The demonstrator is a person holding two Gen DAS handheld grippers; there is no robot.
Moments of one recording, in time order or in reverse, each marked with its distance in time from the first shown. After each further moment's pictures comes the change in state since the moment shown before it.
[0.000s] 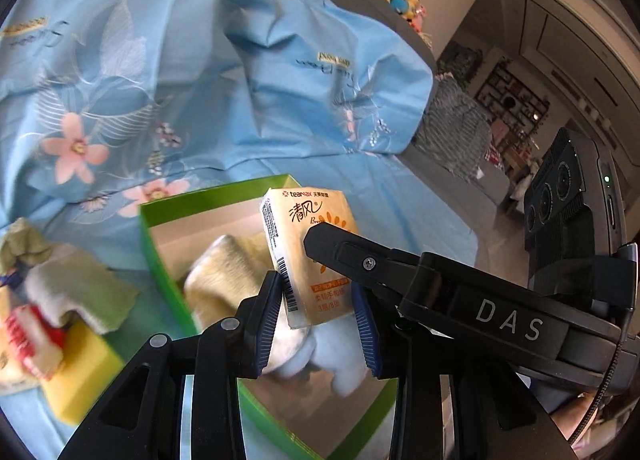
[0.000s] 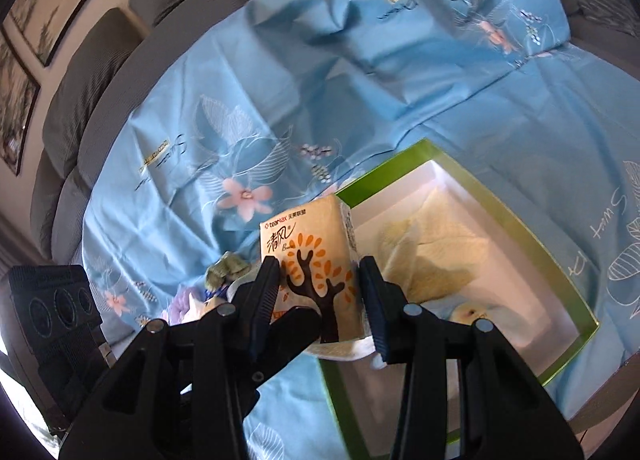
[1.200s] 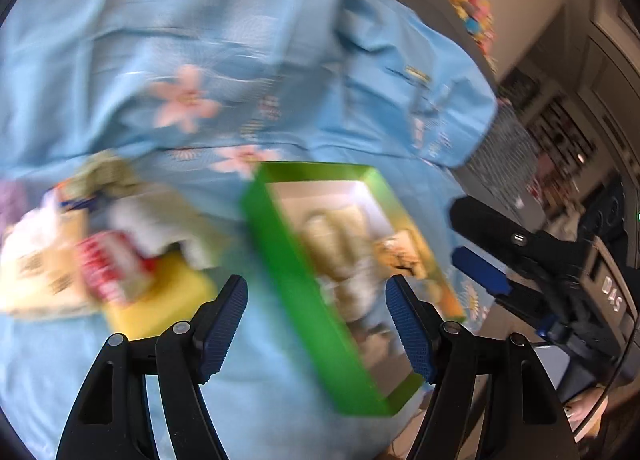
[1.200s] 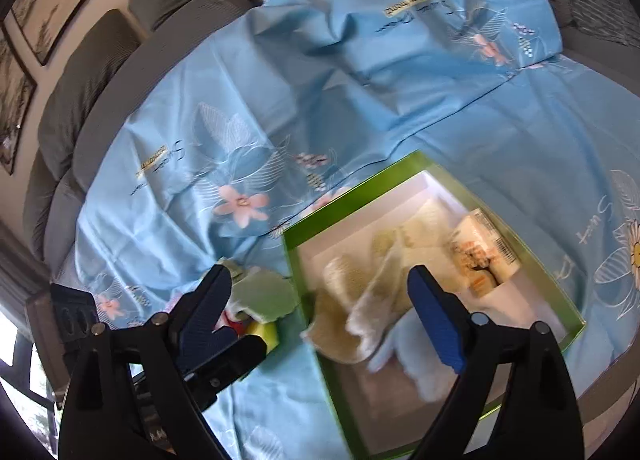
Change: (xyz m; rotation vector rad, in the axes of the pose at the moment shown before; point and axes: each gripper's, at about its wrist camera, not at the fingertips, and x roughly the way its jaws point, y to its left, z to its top) left arm -0.075 0.066 -0.035 -0.217 -0.005 0.163; right arm -0.015 0.028 -0.010 -0.040 -0.004 0.004
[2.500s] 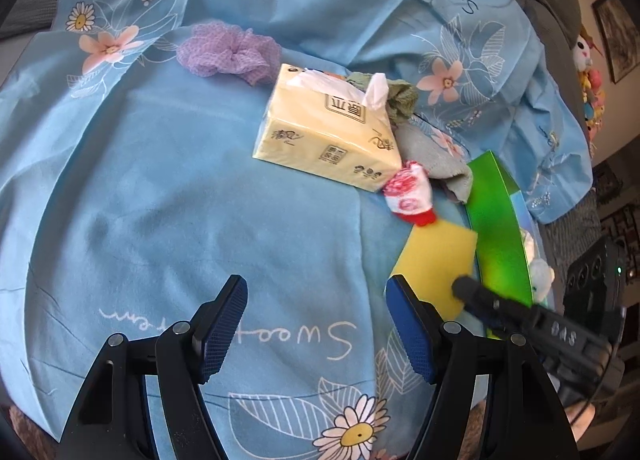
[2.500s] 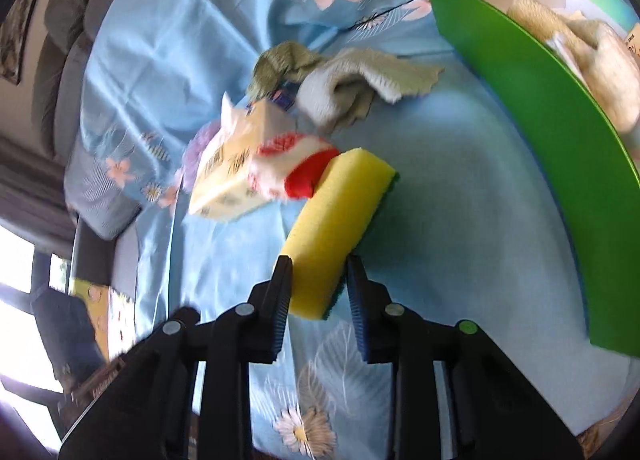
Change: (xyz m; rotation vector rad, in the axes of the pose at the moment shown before) left arm -0.081 0.173 -0.117 -0.371 -0.003 0.205; right arm 0.102 0.074 -0.144 -0.094 0.470 0.121
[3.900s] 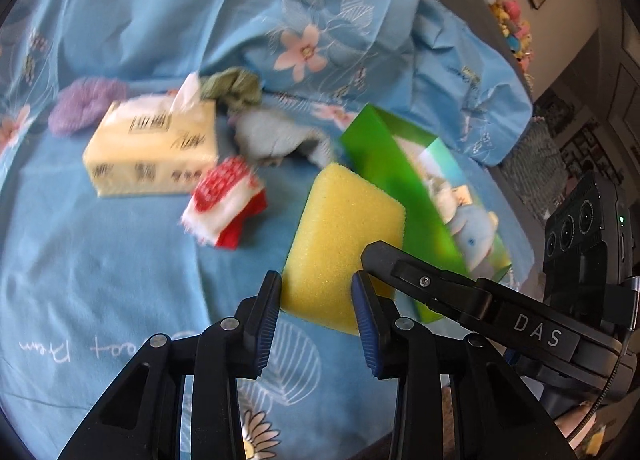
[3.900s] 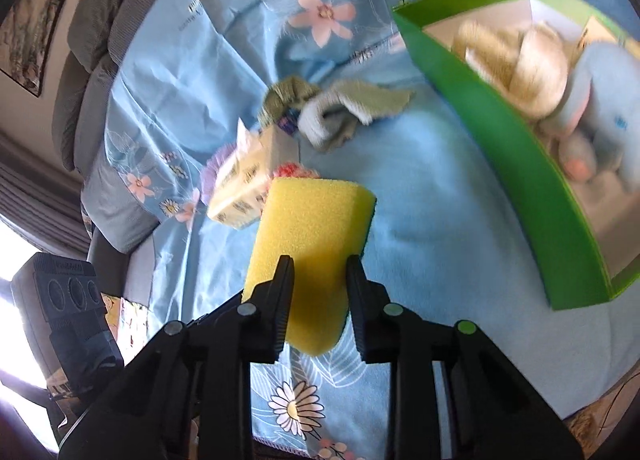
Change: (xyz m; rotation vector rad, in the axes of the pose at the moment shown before) left arm 0.007 -0.119 -0.020 0.281 -0.025 -0.130; right arm -0.048 -0.009 -0.012 0.019 -0.189 0.030
